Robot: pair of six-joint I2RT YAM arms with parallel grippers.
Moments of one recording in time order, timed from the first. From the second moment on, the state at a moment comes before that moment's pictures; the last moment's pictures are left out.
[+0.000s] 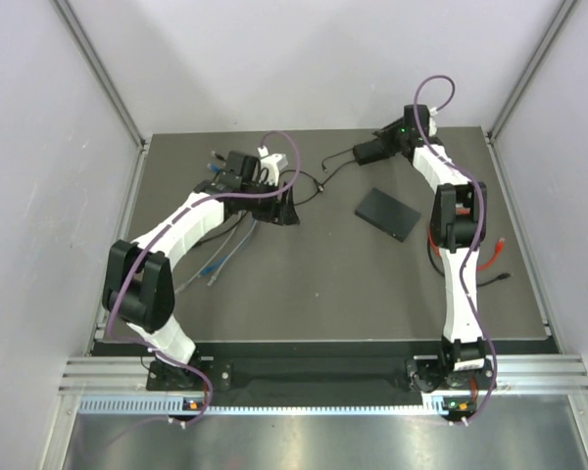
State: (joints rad) left arm -0.39 1.66 1.29 -0.45 0.49 -0.17; right arm 0.11 2.48 2.14 -0.20 -0.08 1.20
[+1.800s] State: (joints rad) left arm -0.39 1.76 1.32 -0.42 0.64 -0.29; right arm -0.02 2.18 1.77 -0.85 -0.03 0.31
